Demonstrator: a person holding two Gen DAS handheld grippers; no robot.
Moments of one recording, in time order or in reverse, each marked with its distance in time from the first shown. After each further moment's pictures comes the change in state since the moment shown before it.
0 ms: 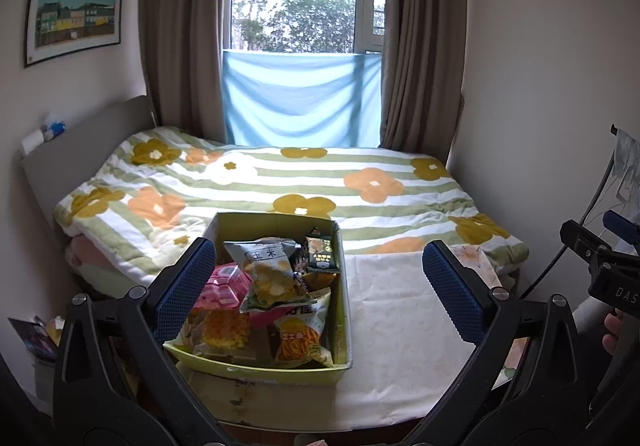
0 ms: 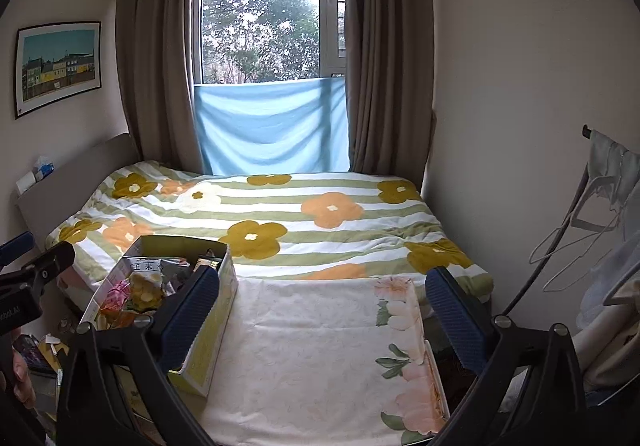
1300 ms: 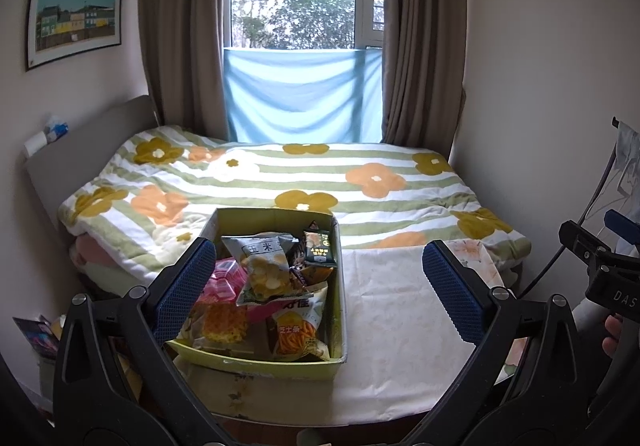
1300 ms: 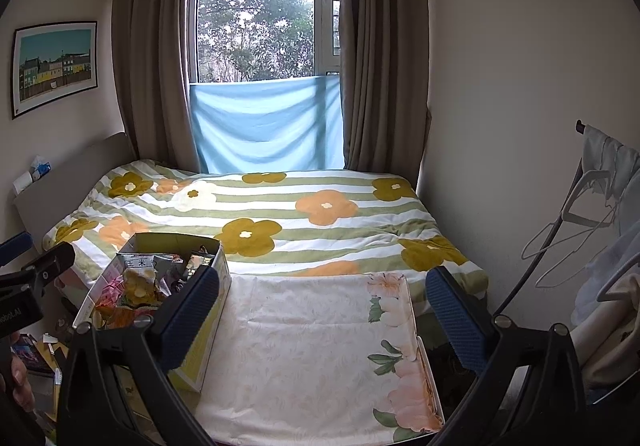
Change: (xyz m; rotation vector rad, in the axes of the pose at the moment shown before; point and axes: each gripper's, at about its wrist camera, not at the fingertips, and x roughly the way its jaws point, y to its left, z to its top) left arm -0.005 -0.011 -0.006 0.011 0.012 0.019; right arm -0.003 -0.004 -0.005 0.000 0.011 -0.003
